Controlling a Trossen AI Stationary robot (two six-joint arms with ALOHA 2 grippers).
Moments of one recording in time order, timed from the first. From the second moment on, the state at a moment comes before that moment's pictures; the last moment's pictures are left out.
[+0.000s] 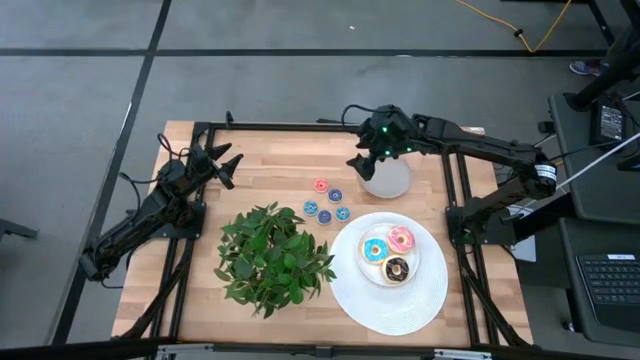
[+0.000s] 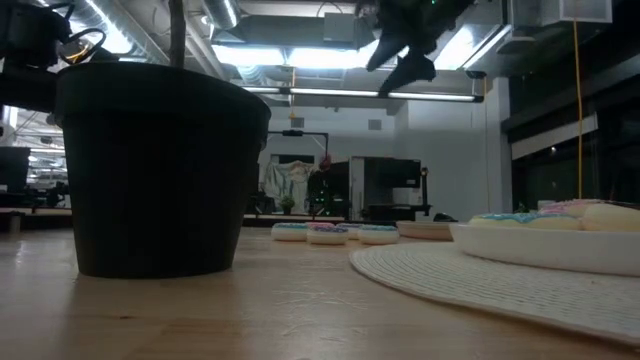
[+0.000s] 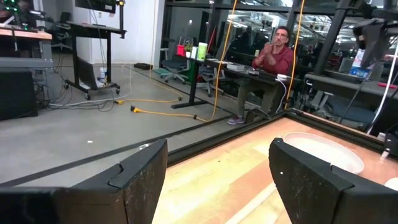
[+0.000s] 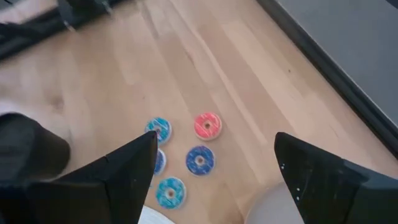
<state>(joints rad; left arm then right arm) 0.79 0.01 0.01 0.02 -0.01 -0.18 -0.33 1.45 1.37 -0.70 -0.05 0.20</state>
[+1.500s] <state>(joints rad) 0.79 0.01 0.01 0.02 -0.01 -0.18 -0.37 2.05 1.41 -0.42 -0.08 0.26</state>
